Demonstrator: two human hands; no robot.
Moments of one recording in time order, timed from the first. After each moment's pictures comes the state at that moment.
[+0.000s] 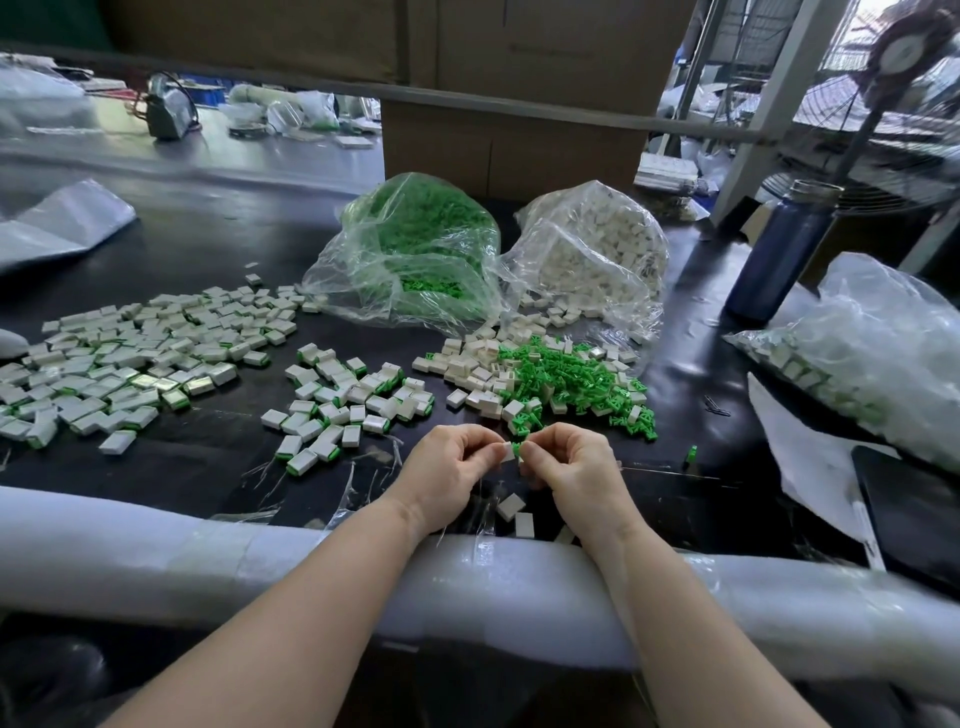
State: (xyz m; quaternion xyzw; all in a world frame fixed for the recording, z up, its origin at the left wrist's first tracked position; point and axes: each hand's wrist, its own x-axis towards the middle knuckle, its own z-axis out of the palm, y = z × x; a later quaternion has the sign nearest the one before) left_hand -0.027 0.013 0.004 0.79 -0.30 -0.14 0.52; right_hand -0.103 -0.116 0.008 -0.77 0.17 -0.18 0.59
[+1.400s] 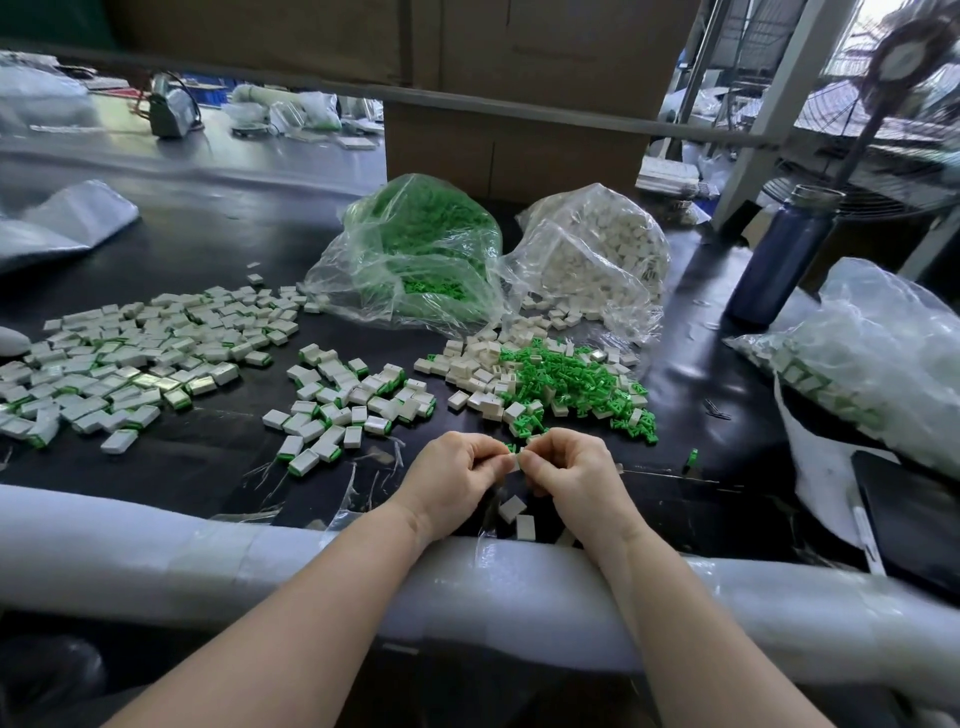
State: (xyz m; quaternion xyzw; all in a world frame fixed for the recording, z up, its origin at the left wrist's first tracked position) left_hand -0.034 0.012 0.009 0.81 -0.32 -0.13 0.48; right_hand -0.102 -0.119 0.006 -0.81 0.16 -0.17 0.54
